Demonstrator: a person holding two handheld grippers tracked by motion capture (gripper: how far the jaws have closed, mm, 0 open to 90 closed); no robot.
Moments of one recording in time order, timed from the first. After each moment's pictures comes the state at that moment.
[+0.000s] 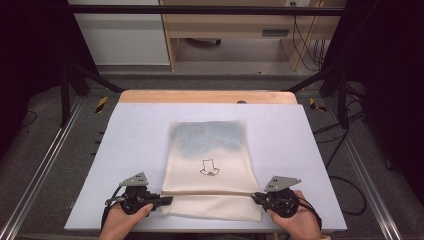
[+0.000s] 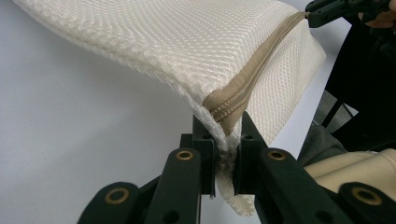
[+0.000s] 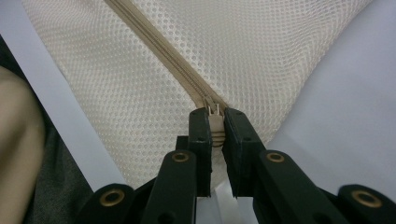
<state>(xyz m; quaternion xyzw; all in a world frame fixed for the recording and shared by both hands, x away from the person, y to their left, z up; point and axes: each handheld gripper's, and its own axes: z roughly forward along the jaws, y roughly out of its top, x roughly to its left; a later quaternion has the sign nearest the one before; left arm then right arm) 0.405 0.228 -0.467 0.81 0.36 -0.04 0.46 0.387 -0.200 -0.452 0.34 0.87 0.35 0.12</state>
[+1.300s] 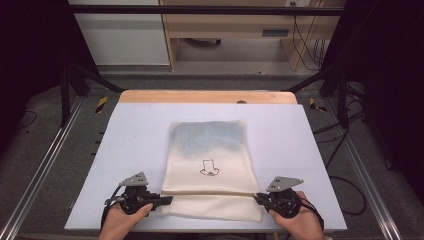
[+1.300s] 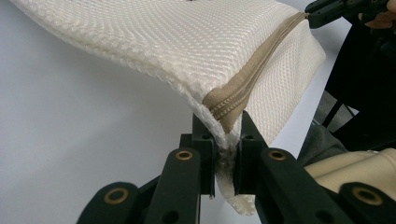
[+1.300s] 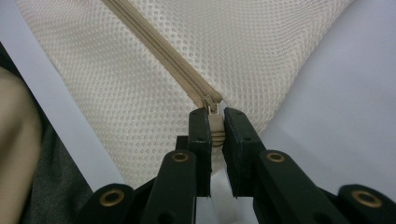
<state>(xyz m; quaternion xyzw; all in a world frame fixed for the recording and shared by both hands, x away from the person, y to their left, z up) 0.404 0.229 -0.465 0.81 0.35 -0.03 0.46 0.386 -0.206 -0.454 0.35 0.86 0.35 0.12</state>
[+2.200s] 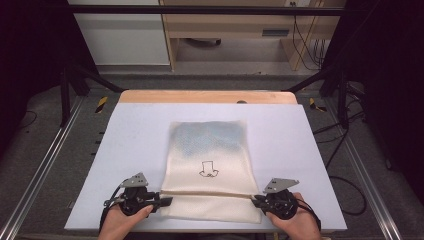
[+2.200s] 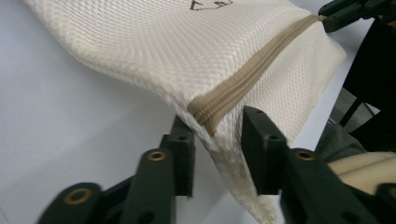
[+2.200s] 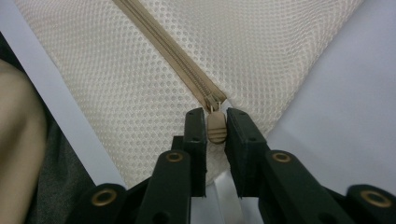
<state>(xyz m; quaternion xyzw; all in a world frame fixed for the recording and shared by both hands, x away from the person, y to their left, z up) 0.402 0.229 -0.464 0.82 0.37 0.00 0.44 0.385 -0.199 -0.459 0.35 0.87 0.34 0.10</state>
